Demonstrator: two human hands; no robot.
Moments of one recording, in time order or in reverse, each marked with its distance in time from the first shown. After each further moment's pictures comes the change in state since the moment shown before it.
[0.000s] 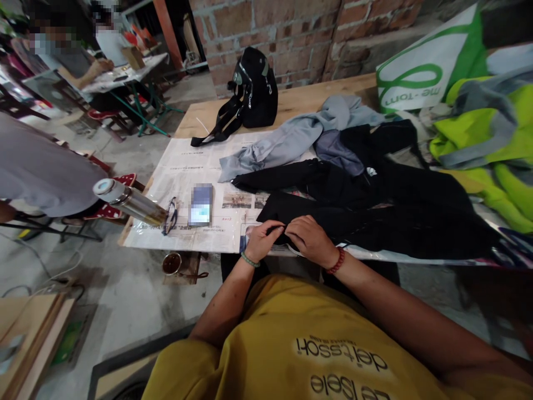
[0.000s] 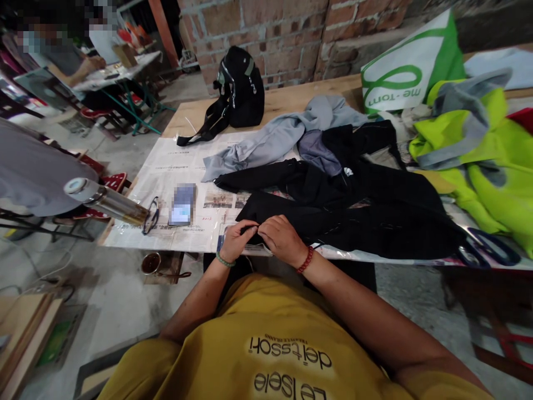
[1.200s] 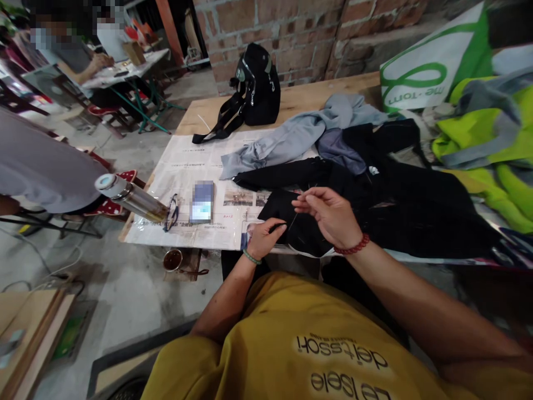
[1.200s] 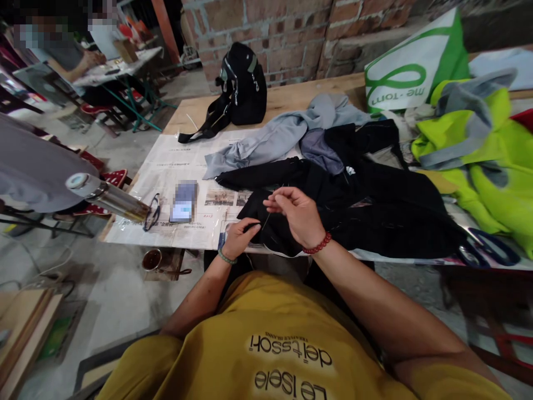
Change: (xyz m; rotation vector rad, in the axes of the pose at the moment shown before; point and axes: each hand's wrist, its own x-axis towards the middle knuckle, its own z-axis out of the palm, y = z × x) left_hand 0.001 -0.004 0.004 0.004 0.015 0.027; right_hand 0.040 -0.005 -0.030 0.965 0.369 0.775
